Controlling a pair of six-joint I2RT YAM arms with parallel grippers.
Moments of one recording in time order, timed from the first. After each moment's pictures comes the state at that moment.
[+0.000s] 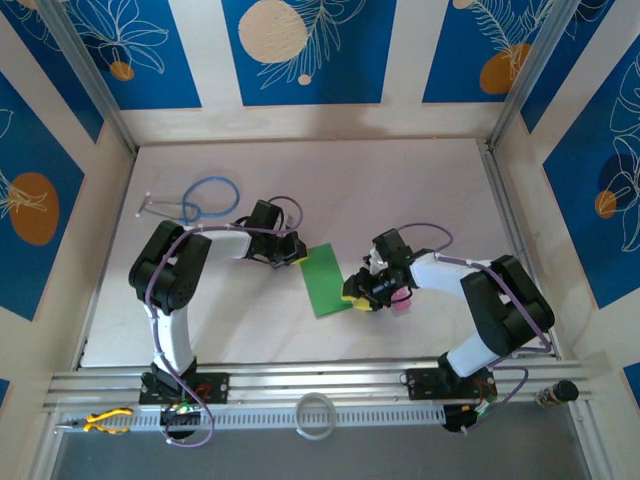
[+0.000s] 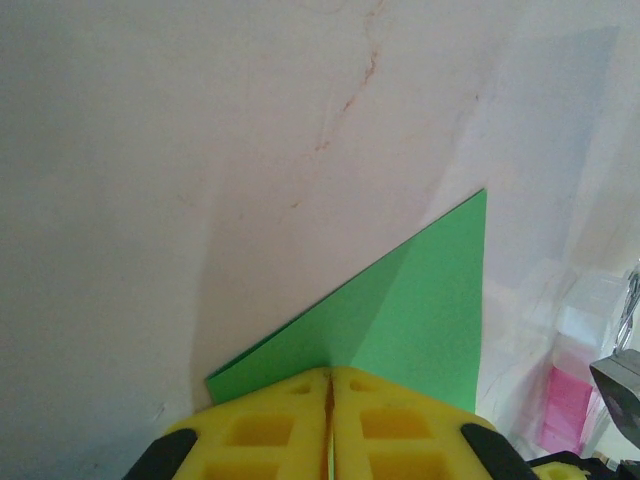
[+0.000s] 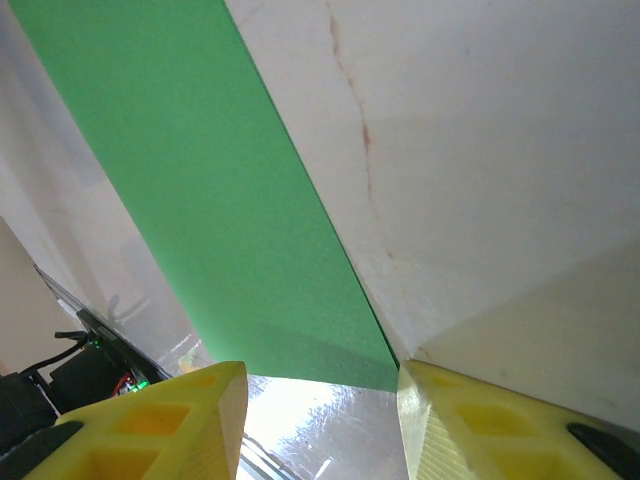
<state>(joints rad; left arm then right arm) -0.47 1.93 1.03 -0.10 0.54 -0.76 0.48 1.54 0.65 -0.34 -0.65 0.81</state>
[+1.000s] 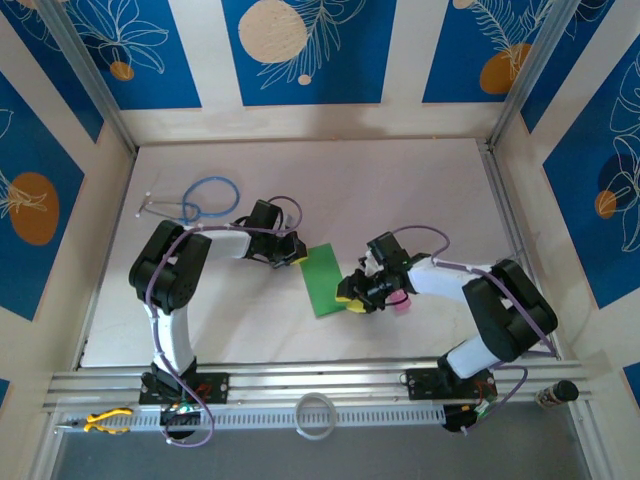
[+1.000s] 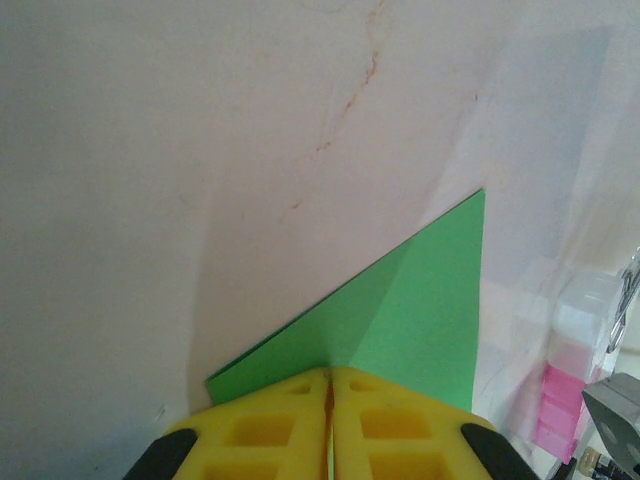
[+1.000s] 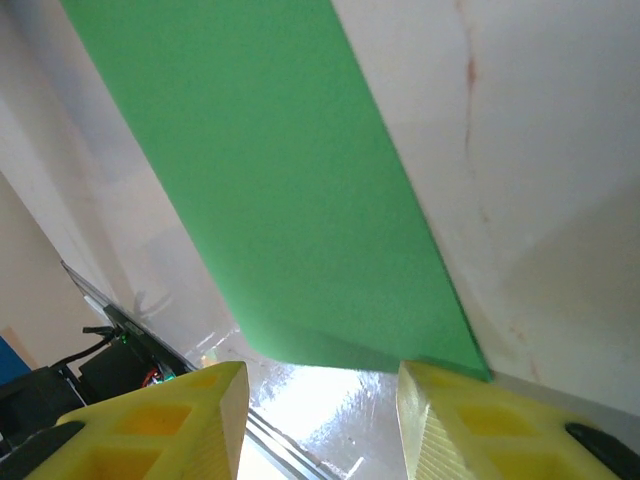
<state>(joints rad) -0.47 1.94 1.03 -0.09 0.56 -0.76 0.55 1.50 0.62 -0.27 -0.65 0.93</state>
